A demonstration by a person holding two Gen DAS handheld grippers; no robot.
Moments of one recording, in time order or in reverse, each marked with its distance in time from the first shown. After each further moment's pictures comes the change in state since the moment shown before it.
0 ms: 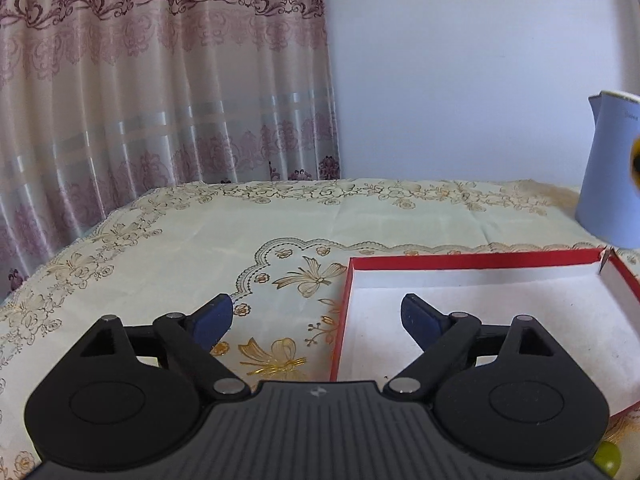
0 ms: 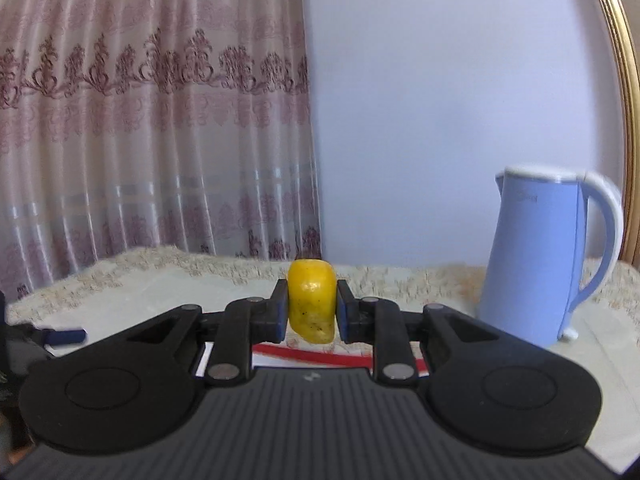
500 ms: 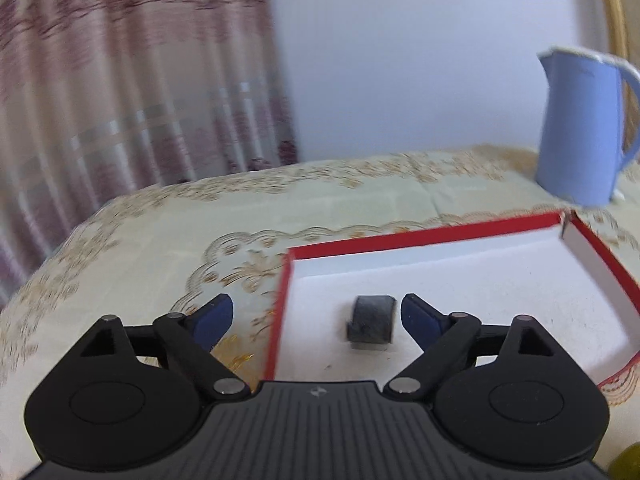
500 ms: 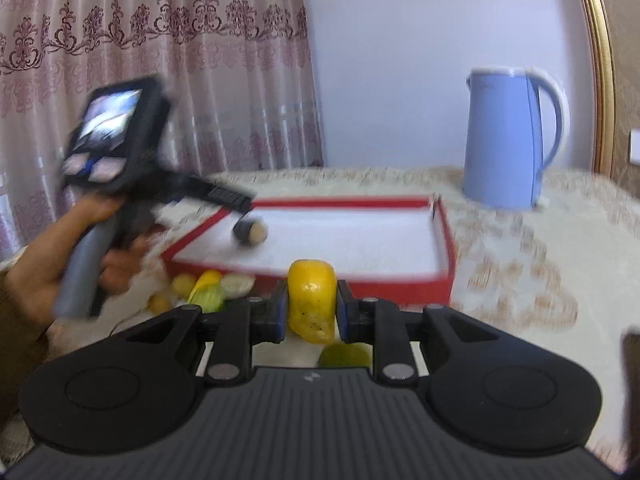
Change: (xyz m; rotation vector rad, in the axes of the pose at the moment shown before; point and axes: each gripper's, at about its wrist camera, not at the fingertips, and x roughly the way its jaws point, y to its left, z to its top) left arm -0.002 -0.029 0.004 0.092 0.051 -0.081; right arm -0.113 0.012 -0.092 0.025 0.065 -0.009
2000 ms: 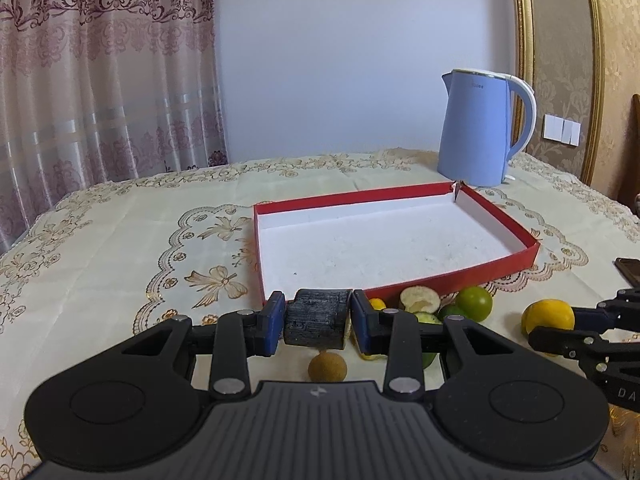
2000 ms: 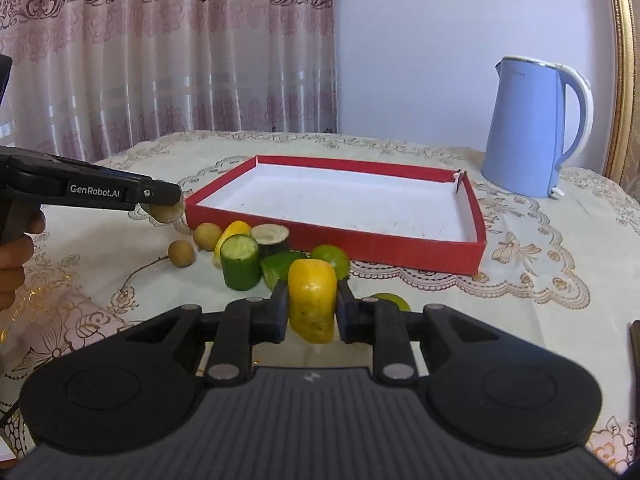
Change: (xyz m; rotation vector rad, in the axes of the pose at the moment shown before) left arm -0.096 0.050 -0.068 0.052 -0.056 -0.284; right arm -0.005 0.032 -0.032 -0.062 0.132 0.022
